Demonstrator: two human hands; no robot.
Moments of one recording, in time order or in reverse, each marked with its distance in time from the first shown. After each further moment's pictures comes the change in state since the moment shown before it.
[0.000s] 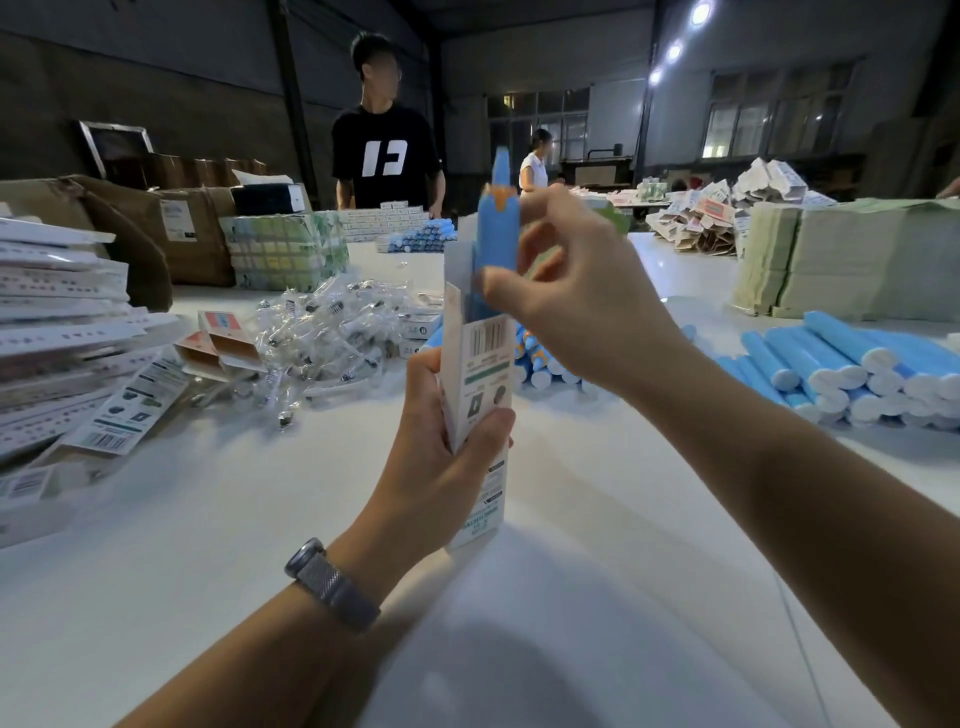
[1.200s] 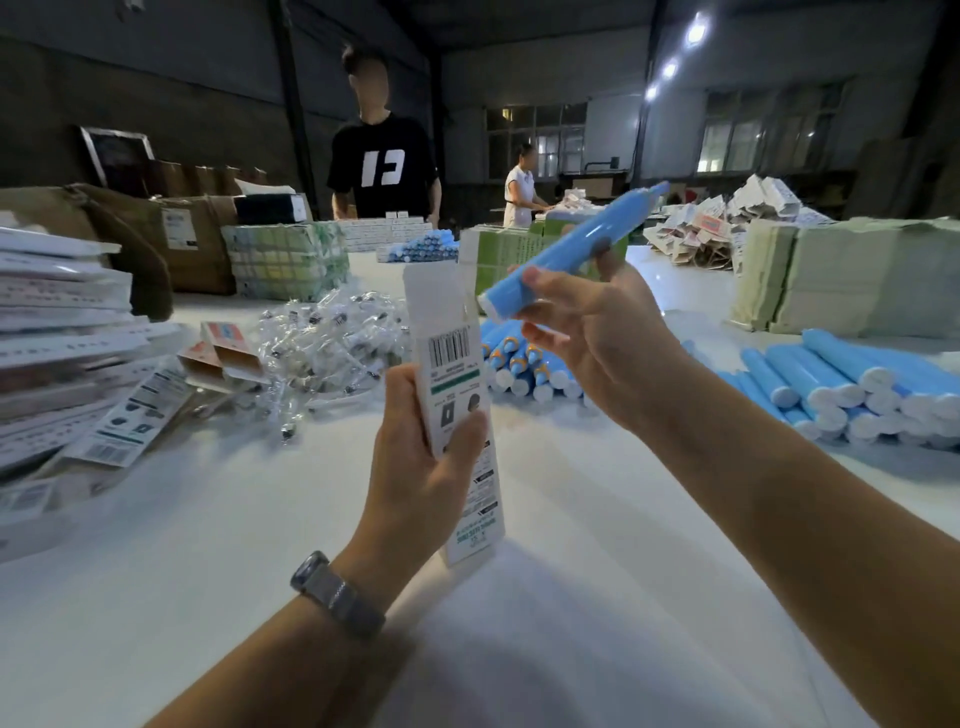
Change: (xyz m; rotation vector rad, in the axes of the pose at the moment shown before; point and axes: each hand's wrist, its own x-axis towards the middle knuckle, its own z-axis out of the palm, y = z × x) left_hand 0.004 -0.007 -0.011 0.170 0.217 0.026; right_hand 0.008 0.033 0.011 0.990 0.077 0.462
